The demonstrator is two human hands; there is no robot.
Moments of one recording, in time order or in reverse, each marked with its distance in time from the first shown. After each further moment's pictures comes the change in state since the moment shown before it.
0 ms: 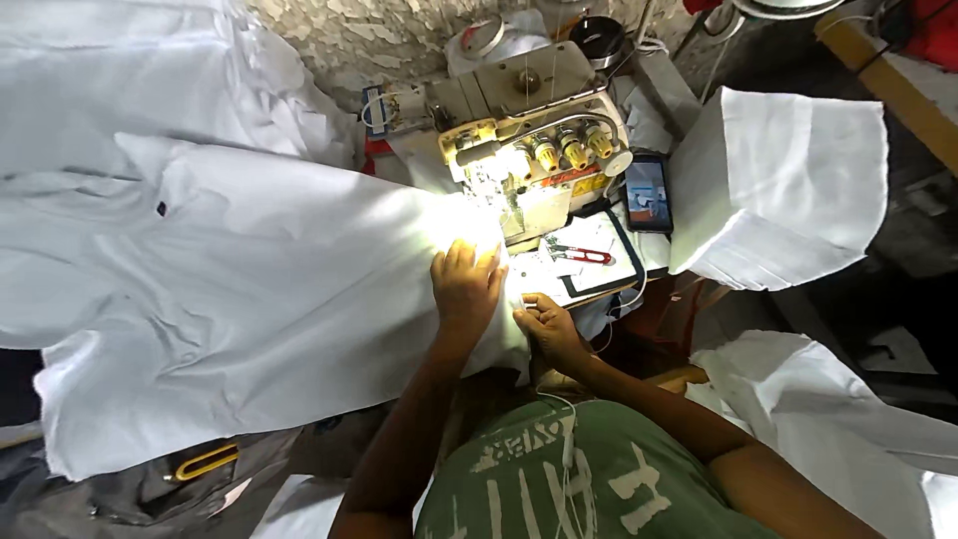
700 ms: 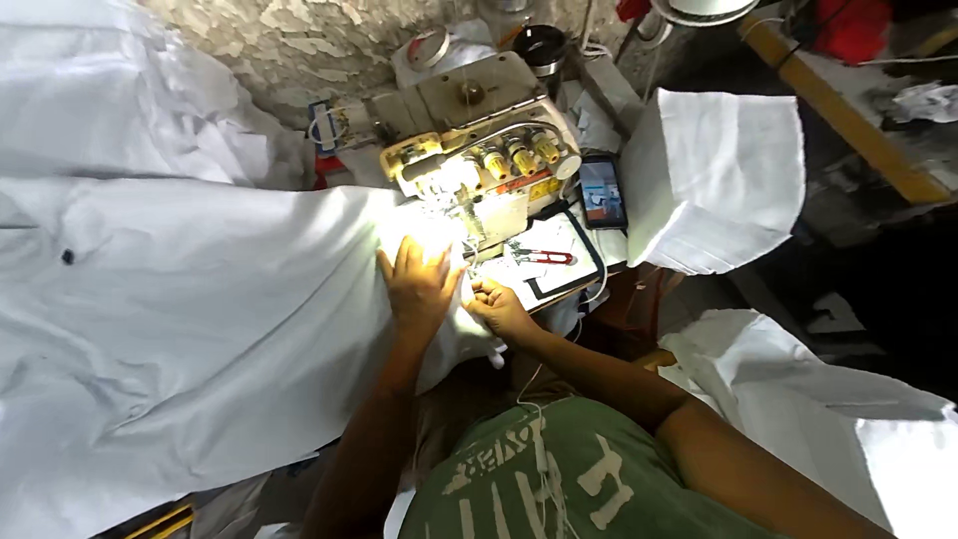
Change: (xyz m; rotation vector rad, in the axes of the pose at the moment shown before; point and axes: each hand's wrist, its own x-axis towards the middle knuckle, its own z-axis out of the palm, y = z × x) left_hand 0.017 -0.026 0.012 -0.042 -0.026 0.028; right_hand 0.040 -0.006 0.008 0.023 -0.084 -0.034
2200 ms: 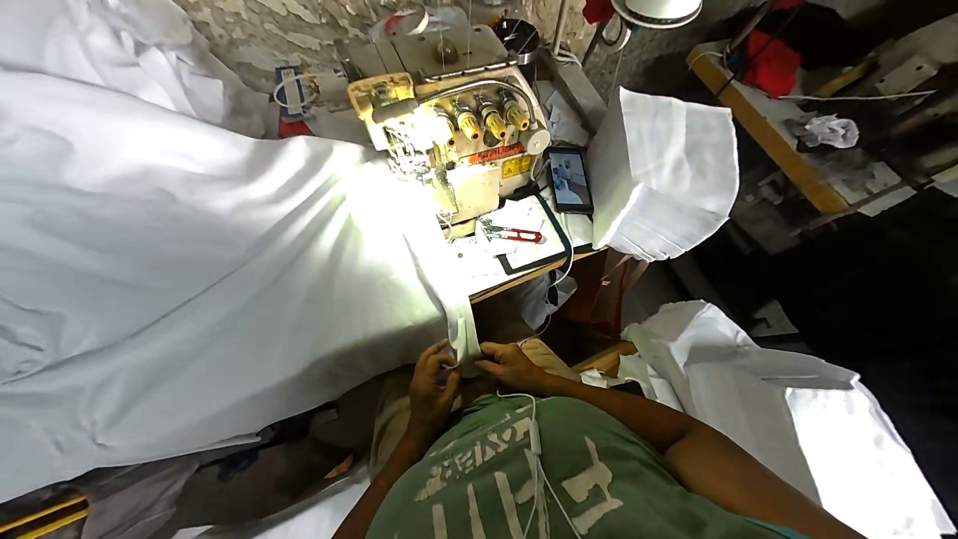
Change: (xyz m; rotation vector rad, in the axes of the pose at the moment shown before) left_hand -0.217 0.047 0.051 -0.759 -0.039 -0.277; right_hand -0.108 0.087 -0.045 -0.461 -0.195 0.016
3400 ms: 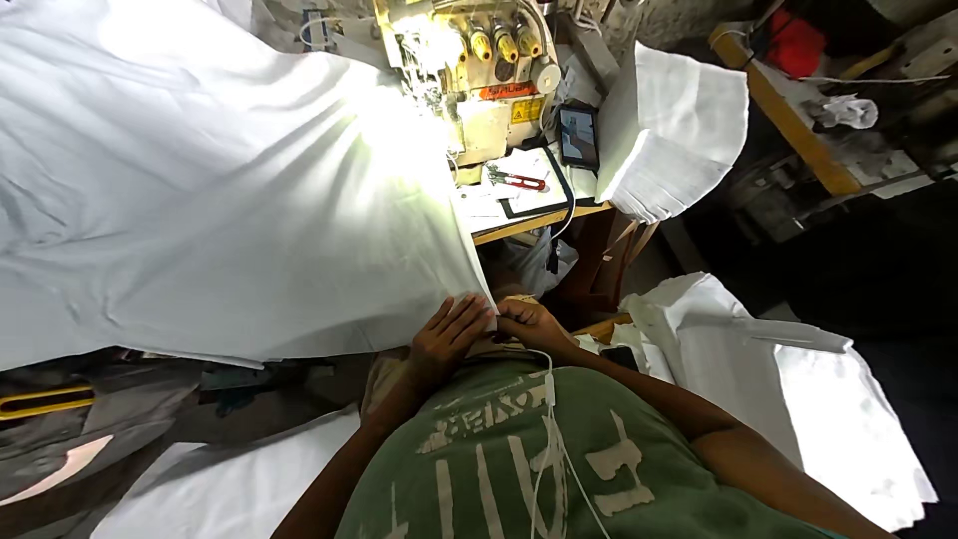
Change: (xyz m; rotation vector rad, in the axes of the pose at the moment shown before) left_hand -0.018 0.043 -0.002 0.538 0.012 0.800; right_hand -0.074 -0.055 -0.008 0.318 0.079 -0.017
